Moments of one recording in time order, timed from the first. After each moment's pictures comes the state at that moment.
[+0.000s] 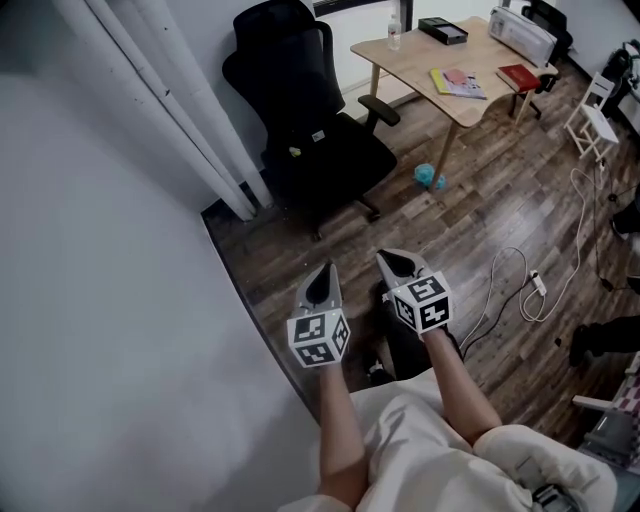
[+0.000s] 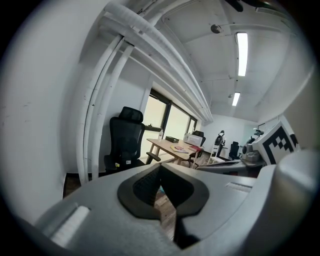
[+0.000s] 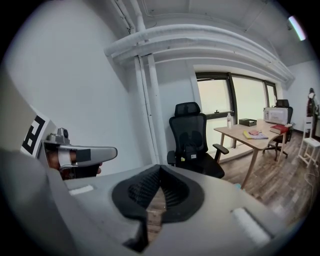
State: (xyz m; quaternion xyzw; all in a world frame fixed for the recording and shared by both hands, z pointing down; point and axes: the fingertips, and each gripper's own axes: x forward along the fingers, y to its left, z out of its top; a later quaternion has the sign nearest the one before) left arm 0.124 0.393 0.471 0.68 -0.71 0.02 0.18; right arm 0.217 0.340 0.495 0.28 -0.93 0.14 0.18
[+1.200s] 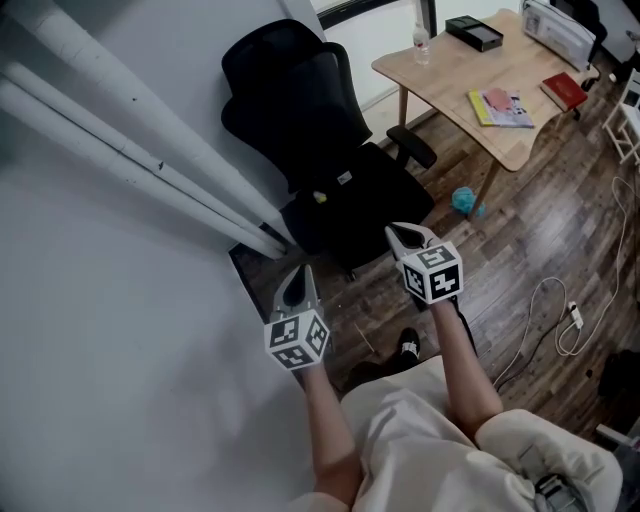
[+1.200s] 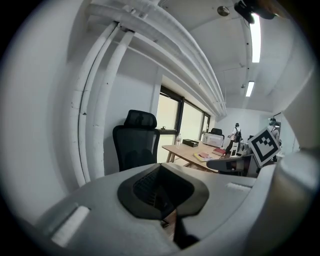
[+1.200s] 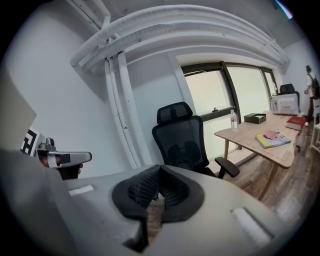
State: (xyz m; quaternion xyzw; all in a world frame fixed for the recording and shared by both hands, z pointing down) left arm -0.042 0.120 0.437 0.64 -0.75 0.05 0.16; right arm 0.101 -0.001 0.482 0.28 -0.93 0.19 0.13
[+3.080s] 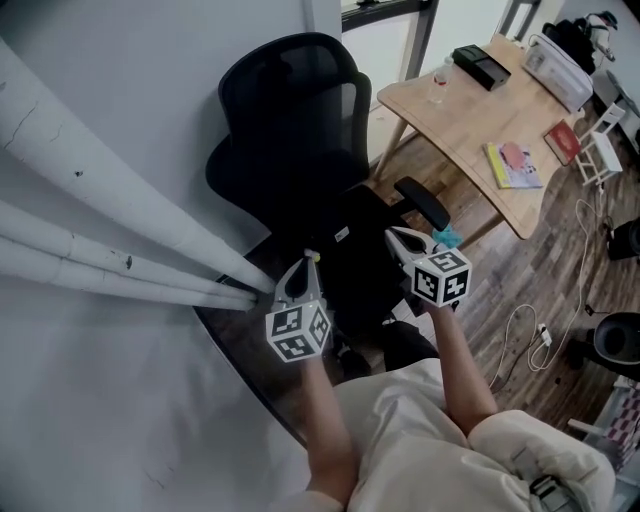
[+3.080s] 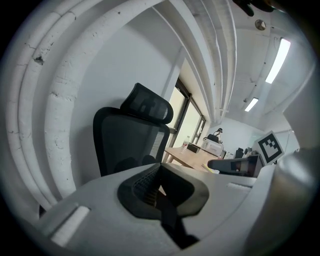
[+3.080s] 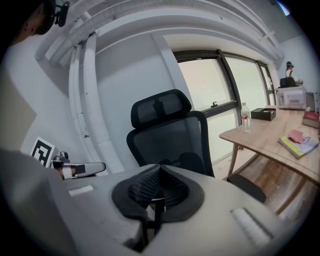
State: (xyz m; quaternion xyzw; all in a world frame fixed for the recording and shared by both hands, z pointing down) left arm -0.257 -0.169 0.510 0.69 -0.68 0.01 0.24; right arm -0.101 -0.252 0.516 0.32 -0.91 0.23 0.14
